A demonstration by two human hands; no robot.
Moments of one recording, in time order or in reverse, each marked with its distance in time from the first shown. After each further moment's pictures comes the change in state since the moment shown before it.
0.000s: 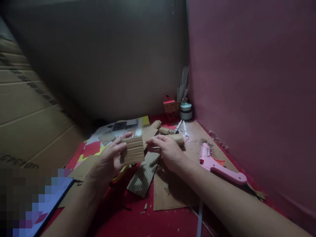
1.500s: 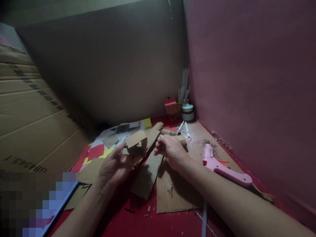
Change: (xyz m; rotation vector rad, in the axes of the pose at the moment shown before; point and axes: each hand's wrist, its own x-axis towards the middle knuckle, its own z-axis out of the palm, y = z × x) left_hand 0.008 -0.008 -0.003 -0.376 -0.110 -0.122; right_hand 0.007 0.000 -0.003 0.048 0.128 0.013
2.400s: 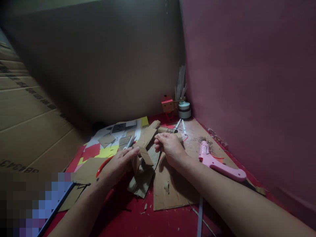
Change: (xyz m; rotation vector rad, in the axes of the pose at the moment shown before) left_hand -0.004 -0.006 0.007 1.019 0.134 -0.010; right_hand 0.004 0.001 -0.007 -0.069 0.125 -0.039
